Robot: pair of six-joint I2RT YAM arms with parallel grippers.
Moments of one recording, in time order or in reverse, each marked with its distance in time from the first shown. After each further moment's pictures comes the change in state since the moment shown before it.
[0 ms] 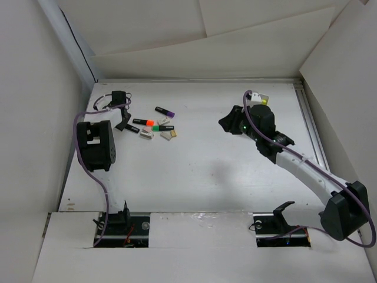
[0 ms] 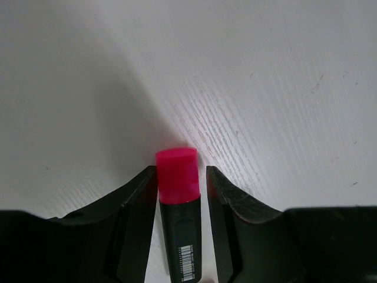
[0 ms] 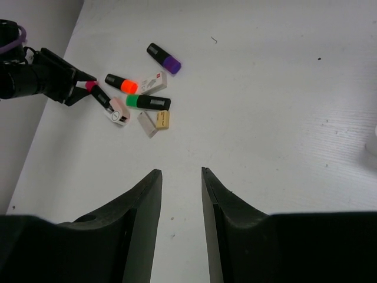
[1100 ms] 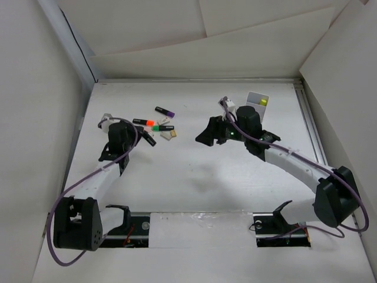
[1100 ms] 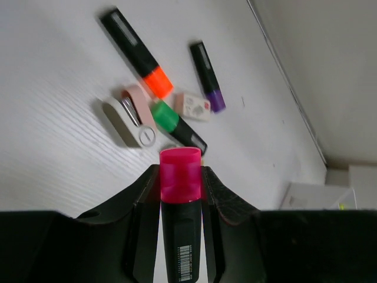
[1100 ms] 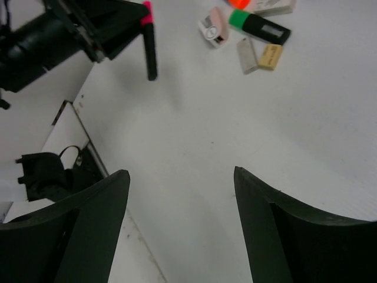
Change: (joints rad) left arm -0.132 -0.867 -0.754 0.423 0.251 0.003; right arm 0.058 0.124 0.019 0.044 -0.414 -0.043
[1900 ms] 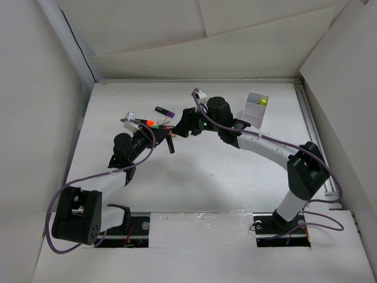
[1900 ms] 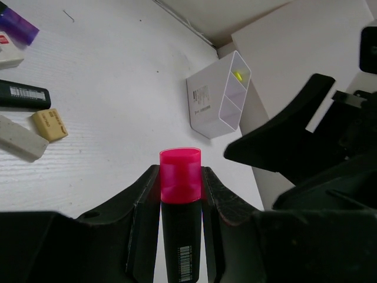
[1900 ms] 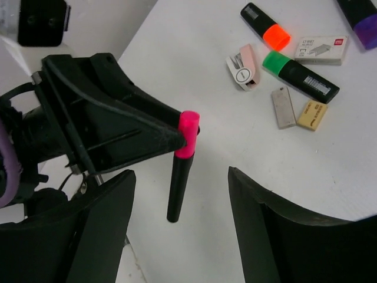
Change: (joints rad) left arm -0.123 0.048 -0.241 0.681 0.535 0.064; right arm 0.159 0.309 0.294 0.071 0.068 0.026
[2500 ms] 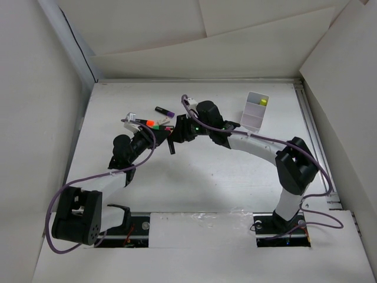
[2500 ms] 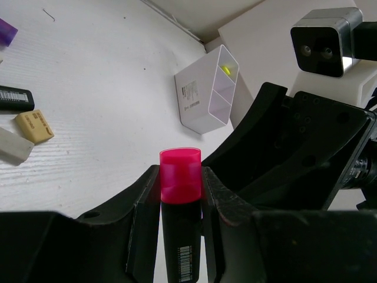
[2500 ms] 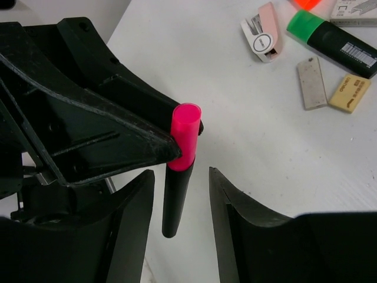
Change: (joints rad) left arm 0.000 0.003 -0.022 0.072 0.051 -0.004; right arm 0.046 0.117 0.062 -0.042 -0.034 0.010
